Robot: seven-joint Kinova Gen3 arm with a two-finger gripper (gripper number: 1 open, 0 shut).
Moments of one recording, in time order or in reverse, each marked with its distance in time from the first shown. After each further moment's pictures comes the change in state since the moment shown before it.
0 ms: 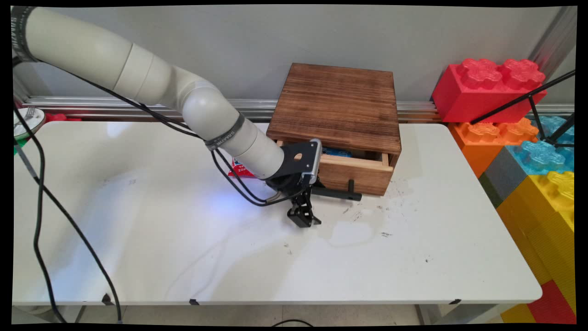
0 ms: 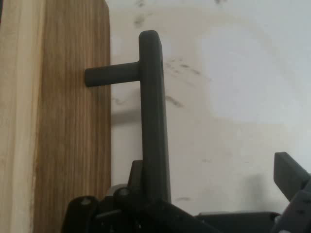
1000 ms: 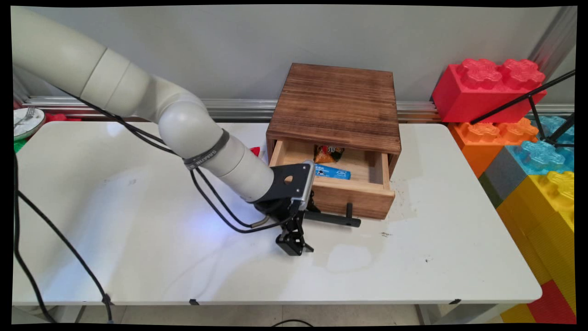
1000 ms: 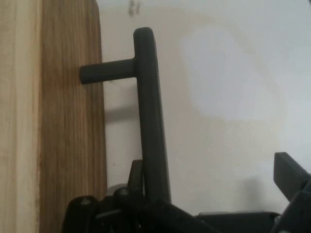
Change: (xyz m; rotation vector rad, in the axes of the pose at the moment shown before) arm 0.008 0.055 -0.018 -0.068 0.002 0.006
